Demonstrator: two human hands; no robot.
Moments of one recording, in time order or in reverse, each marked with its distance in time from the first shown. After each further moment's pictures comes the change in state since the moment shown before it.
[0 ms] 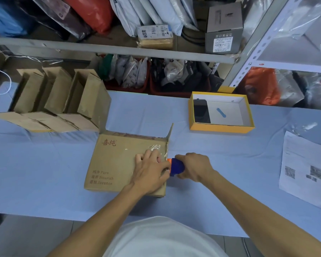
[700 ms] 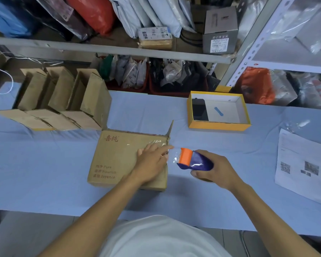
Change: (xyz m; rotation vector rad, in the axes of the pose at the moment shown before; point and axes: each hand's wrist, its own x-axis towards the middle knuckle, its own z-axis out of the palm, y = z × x) left_hand 0.007 0.000 -0.016 -0.346 -0.126 -0.101; right_hand -0.085 0.031 -0.005 0.836 0.285 0.069
